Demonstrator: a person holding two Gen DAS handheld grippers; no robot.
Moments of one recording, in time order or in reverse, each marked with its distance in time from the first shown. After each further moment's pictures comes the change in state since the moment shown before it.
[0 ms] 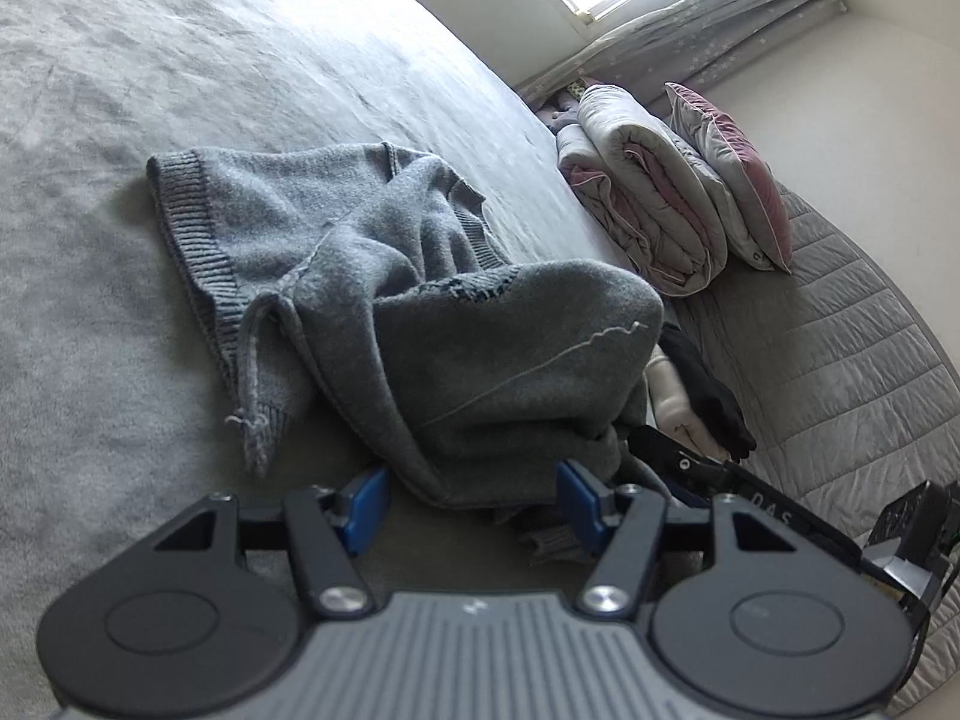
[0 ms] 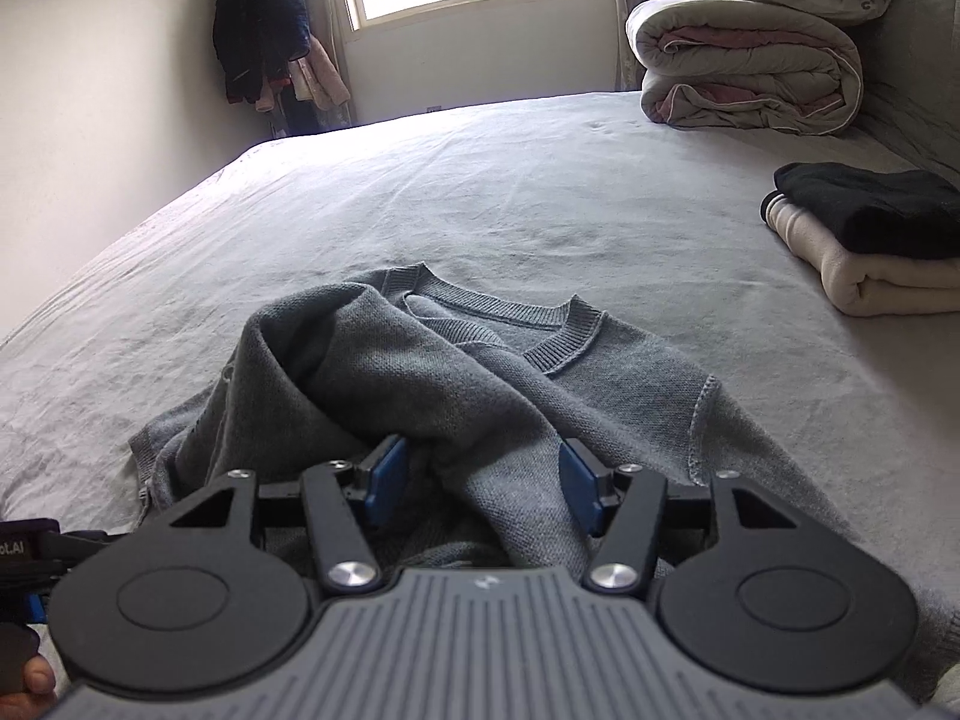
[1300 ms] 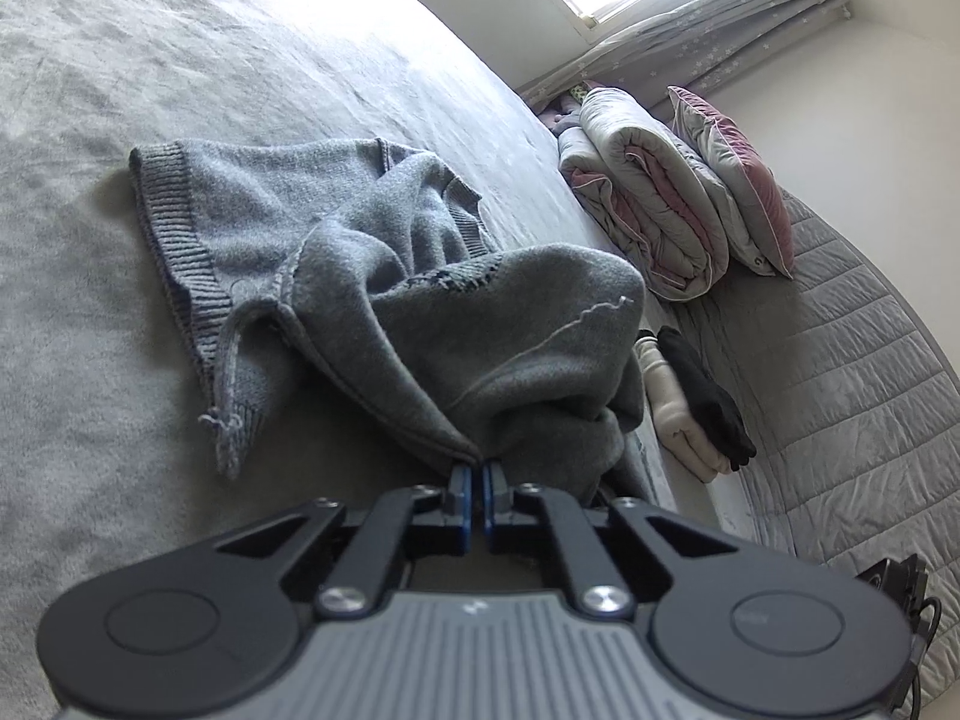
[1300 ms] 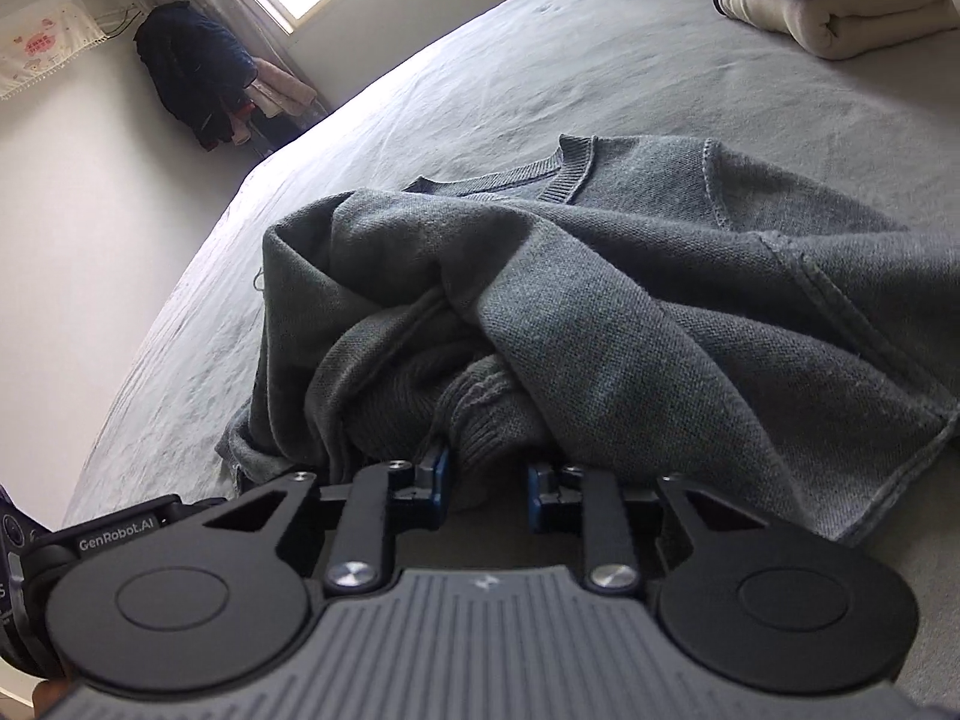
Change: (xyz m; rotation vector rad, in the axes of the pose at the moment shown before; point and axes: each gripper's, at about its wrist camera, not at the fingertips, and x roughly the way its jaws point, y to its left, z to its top) left arm 0.006 -0.004 -0.001 -0.003 -0.014 0.001; right arm 0.007 -0.015 -0.040 0.384 0.149 0.158
